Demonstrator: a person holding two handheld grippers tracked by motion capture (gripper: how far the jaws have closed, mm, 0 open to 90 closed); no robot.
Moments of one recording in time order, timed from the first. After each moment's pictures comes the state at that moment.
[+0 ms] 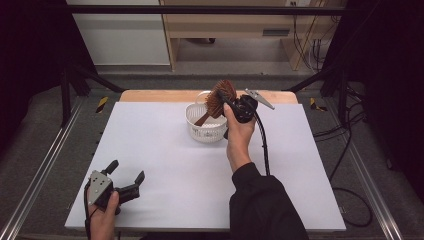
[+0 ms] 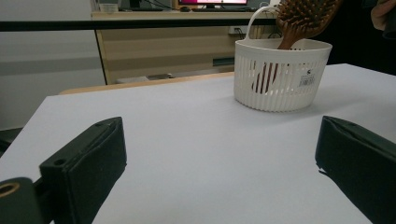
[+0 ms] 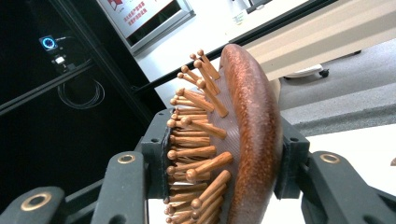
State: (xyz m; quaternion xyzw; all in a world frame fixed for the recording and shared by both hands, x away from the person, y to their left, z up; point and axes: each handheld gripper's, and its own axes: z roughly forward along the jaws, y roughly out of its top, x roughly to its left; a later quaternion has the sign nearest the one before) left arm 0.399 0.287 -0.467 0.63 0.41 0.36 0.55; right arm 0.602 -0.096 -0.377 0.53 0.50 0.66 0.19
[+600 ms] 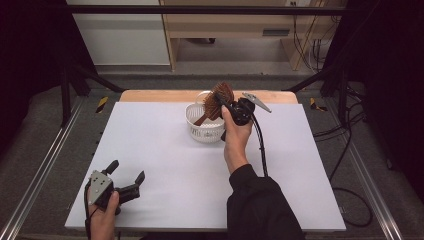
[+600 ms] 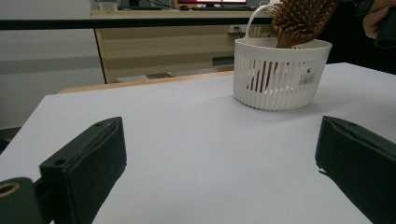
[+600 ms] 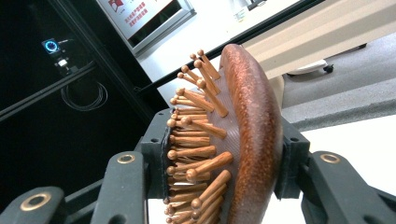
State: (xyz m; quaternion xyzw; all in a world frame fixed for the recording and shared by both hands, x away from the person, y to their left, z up) left arm 0.399 0.287 -0.467 0.63 0.42 0.36 0.55; right arm 0.603 -0.091 -0.389 0.53 0.50 0.66 0.18
